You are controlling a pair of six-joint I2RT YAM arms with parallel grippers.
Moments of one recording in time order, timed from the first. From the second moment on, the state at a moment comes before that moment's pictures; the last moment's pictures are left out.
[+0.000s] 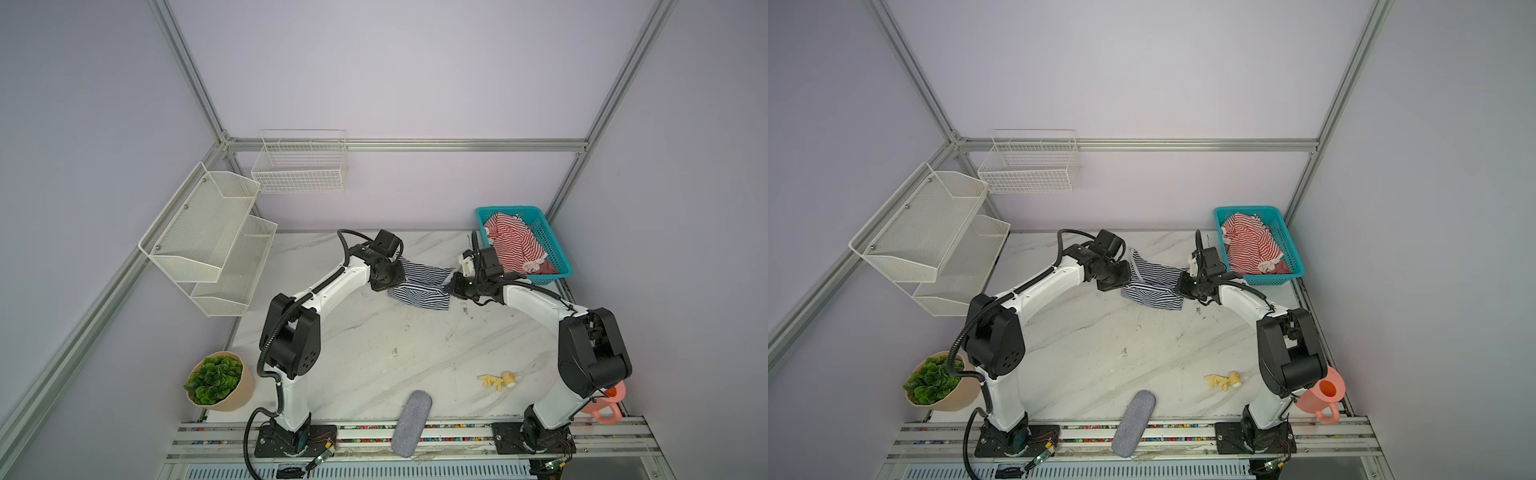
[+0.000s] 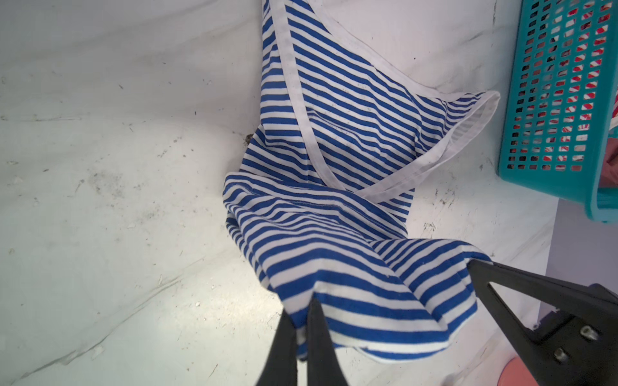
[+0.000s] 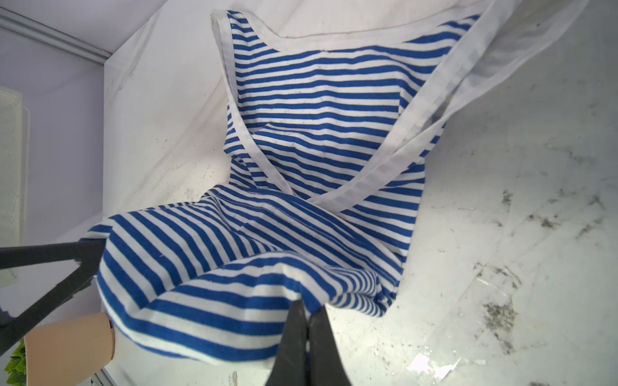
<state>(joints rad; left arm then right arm) -0.52 1.94 1.70 -0.81 0.08 -0.70 0.31 1.69 1.14 -0.33 -0.38 0.53</state>
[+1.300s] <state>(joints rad) -0.45 2.45 2.38 -0.82 0.21 -0.62 0.14 2.00 1.39 -0.23 -0.49 0.55</state>
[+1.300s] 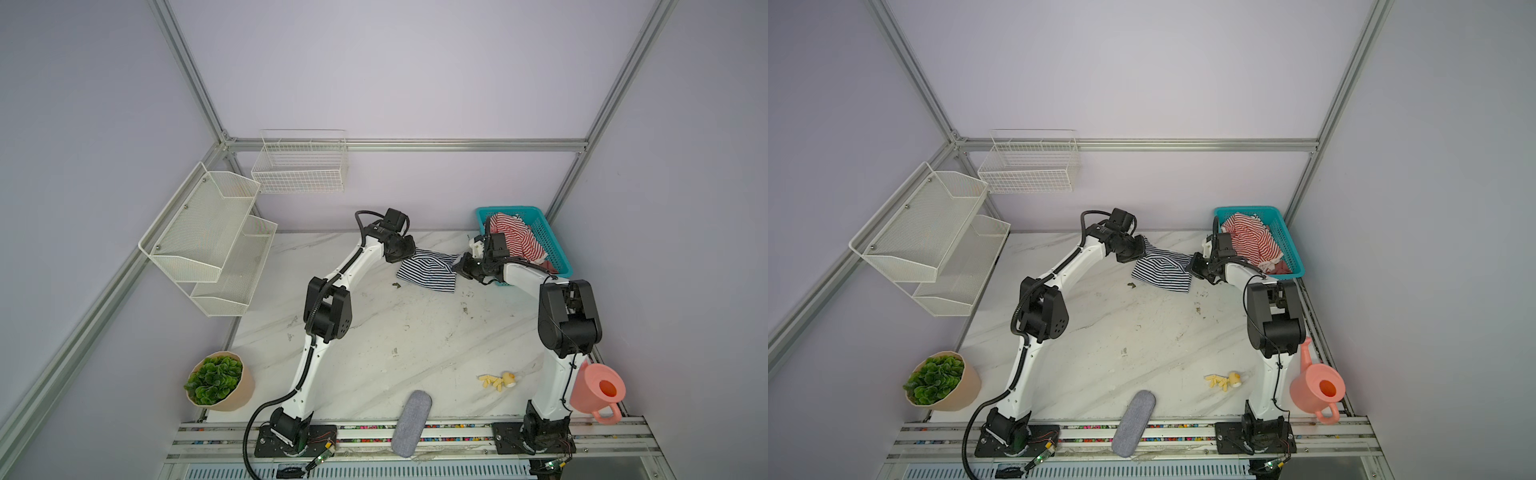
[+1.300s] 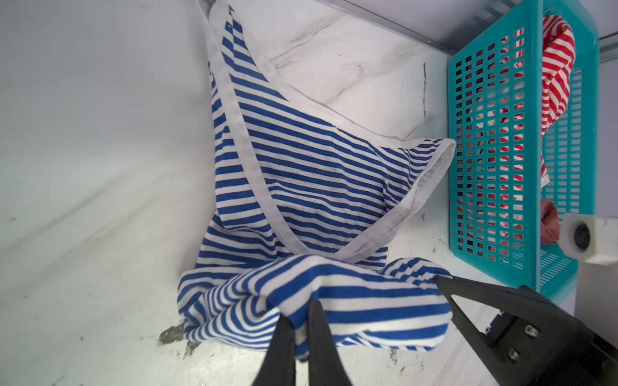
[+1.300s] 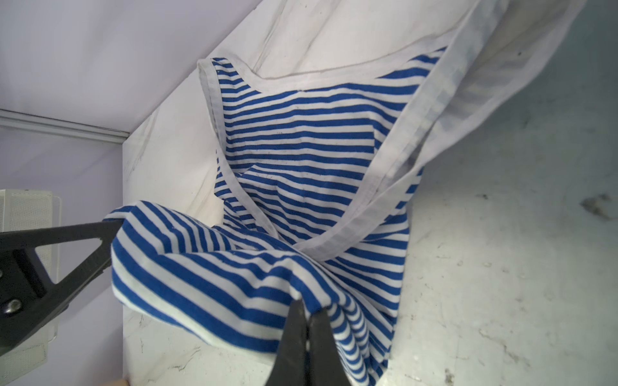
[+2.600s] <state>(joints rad) -0.40 2.38 2.24 -0.36 0.22 -0.76 0.07 2.01 1.36 0.08 -0.58 0.75</state>
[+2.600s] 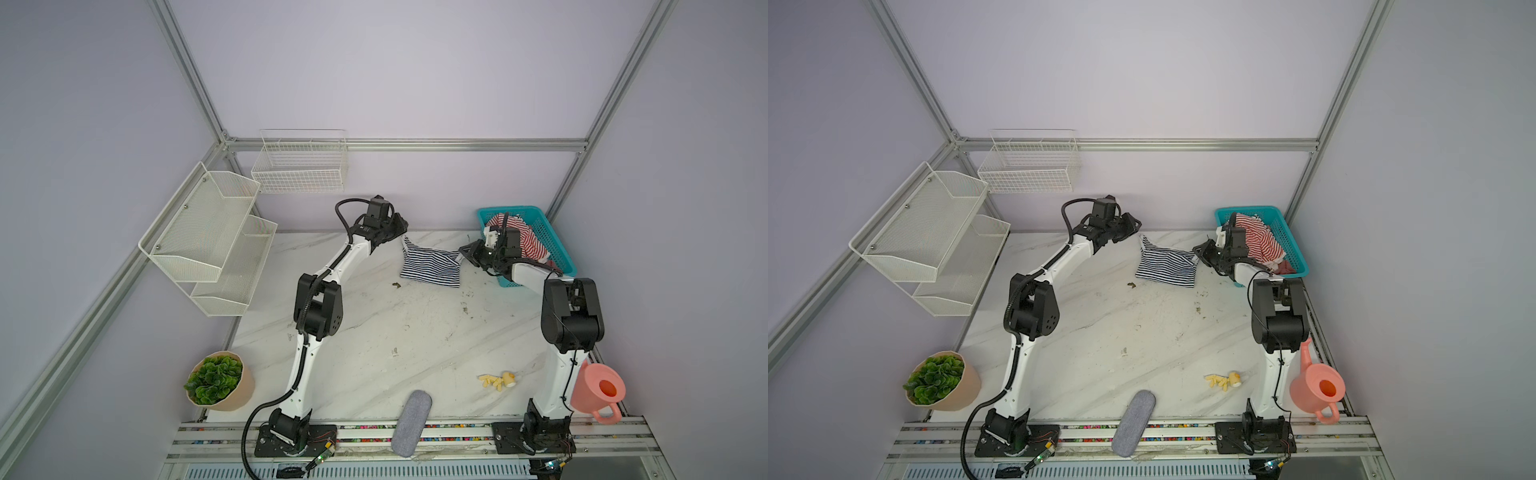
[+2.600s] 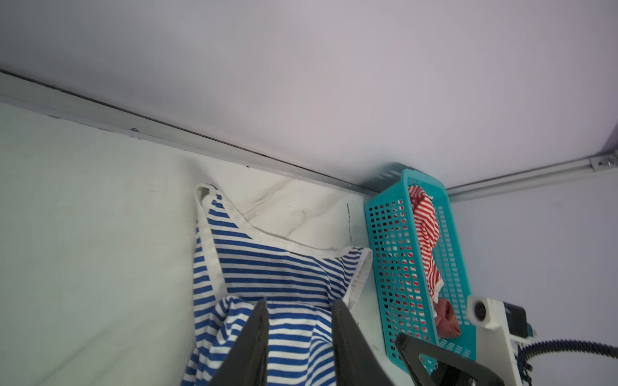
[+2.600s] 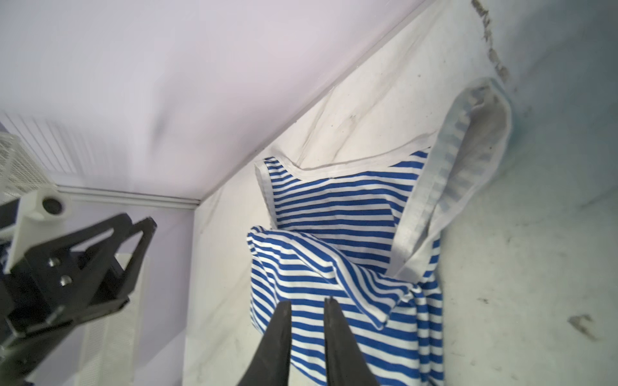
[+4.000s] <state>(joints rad) -0.42 2.33 1.75 -0.21 0.32 -0.77 0.19 2.27 1.50 0.03 -0.57 0.64</state>
